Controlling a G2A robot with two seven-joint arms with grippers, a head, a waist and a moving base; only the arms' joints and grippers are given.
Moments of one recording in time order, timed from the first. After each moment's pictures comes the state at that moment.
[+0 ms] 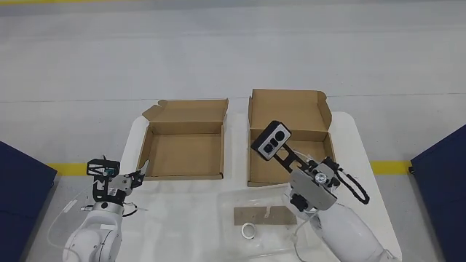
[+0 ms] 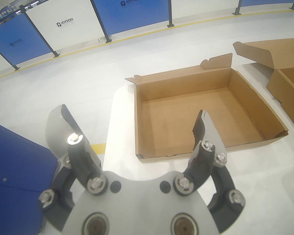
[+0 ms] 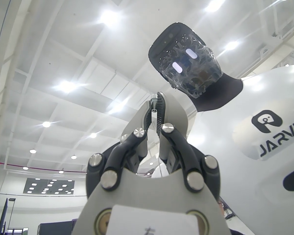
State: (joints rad) left arm 1.73 -1.15 -1.60 -1.80 1.33 0.00 0.00; right arm -1.20 -1.21 0.97 -1.89 1.69 0.13 1.32
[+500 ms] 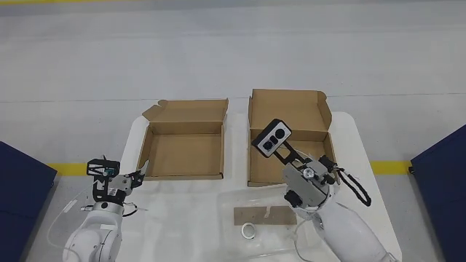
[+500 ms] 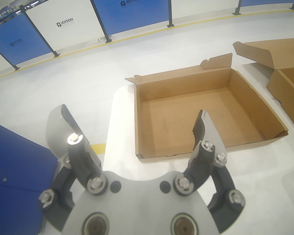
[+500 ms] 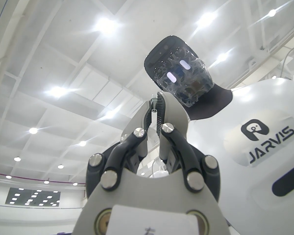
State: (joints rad) left arm 1.73 -1.15 -1.60 -1.80 1.33 0.00 0.00; right arm -1.23 -1.21 1.01 -1.91 1.62 0.12 1.25
